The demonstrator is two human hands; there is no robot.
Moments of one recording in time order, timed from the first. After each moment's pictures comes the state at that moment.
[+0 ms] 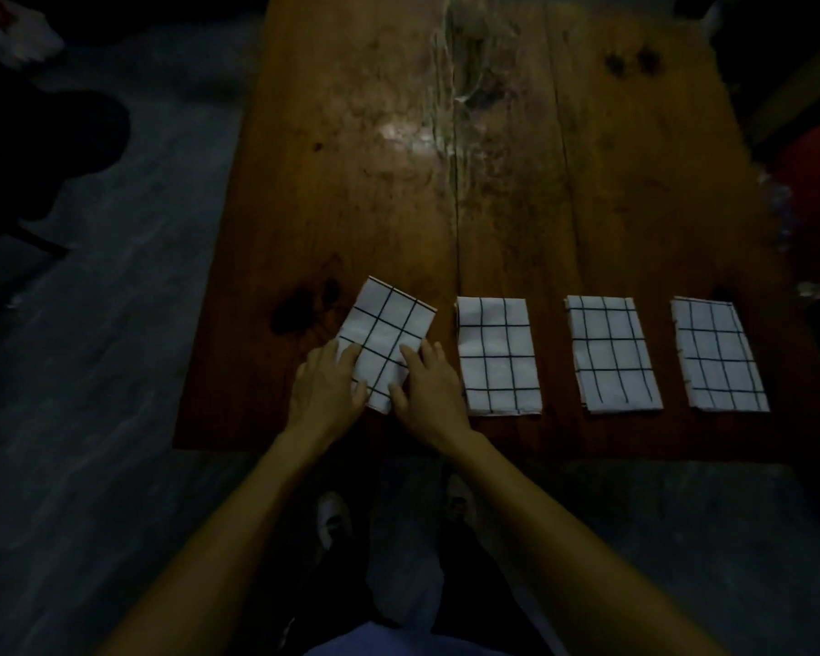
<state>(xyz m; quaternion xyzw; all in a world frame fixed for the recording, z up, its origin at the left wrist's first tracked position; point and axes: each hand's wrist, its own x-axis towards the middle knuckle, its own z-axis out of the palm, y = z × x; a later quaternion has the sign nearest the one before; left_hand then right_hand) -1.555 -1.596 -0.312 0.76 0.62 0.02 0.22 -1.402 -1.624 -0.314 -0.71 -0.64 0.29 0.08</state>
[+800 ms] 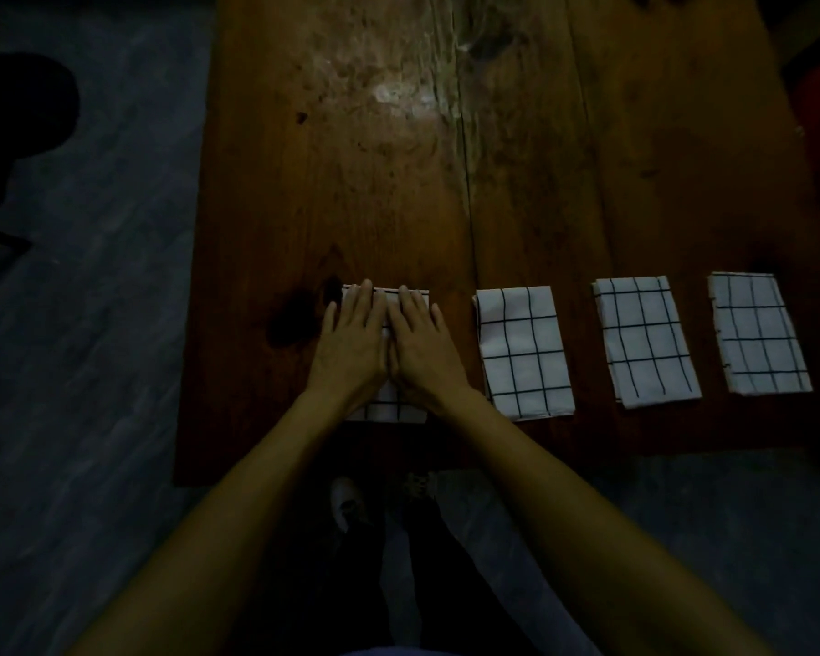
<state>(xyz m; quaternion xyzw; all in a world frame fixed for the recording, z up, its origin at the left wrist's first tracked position) -1.542 -1.525 -0.338 0.83 0.53 -0.05 0.18 -1.414 -1.551 -0.346 -0.66 -0.71 0.24 0.04</state>
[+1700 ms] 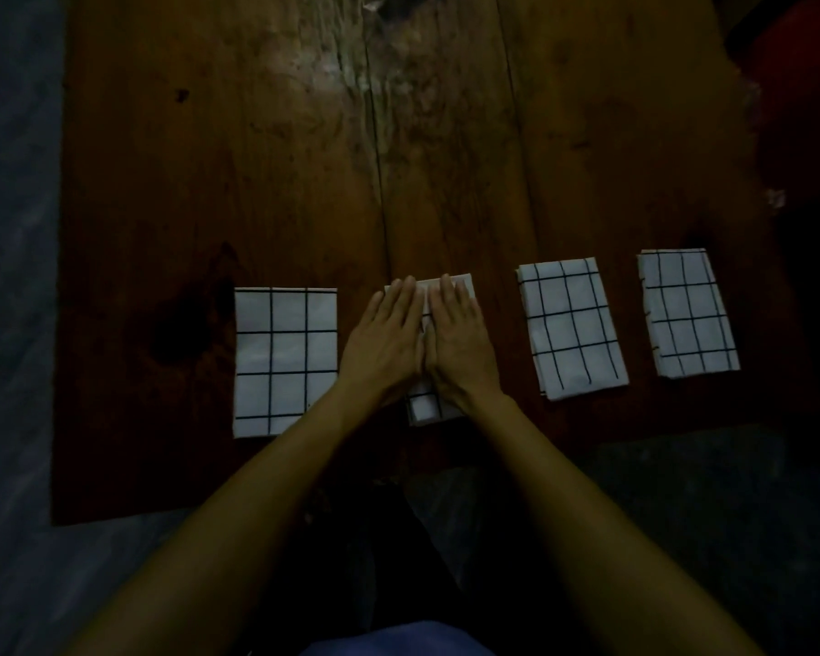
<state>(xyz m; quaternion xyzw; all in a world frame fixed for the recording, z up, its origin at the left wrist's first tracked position) -1.399 -1.538 -0.351 0.88 0.42 -0.07 0.20 -1.277 -1.584 -0.353 -0.74 -0.64 0.21 0.03</state>
